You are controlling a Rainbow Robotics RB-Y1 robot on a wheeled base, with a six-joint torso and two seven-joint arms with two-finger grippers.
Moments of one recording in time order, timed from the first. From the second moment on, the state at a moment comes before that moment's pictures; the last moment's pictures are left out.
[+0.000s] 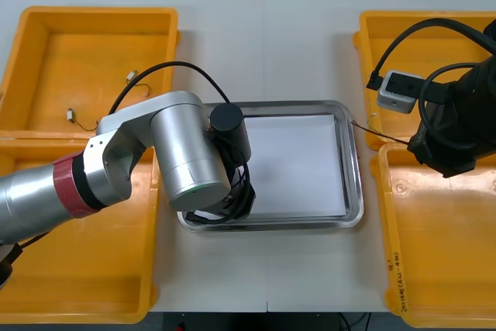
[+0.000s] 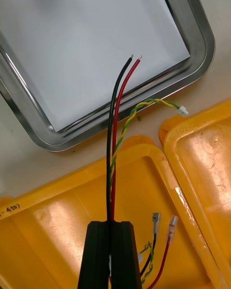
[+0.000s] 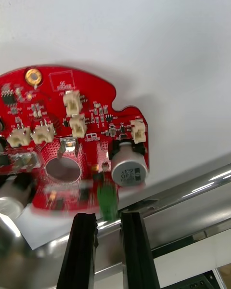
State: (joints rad) right arm -0.58 -0.97 0.18 -2.24 -1.15 1.85 1.77; left arm -0.81 0.58 -0.95 -1.87 0.78 1.56 -0.67
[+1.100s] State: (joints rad) right arm -0.58 -0.97 0.18 -2.25 -1.15 1.86 1.77; left arm -0.82 0.58 -0.72 -1.95 0.81 1.75 -0.67
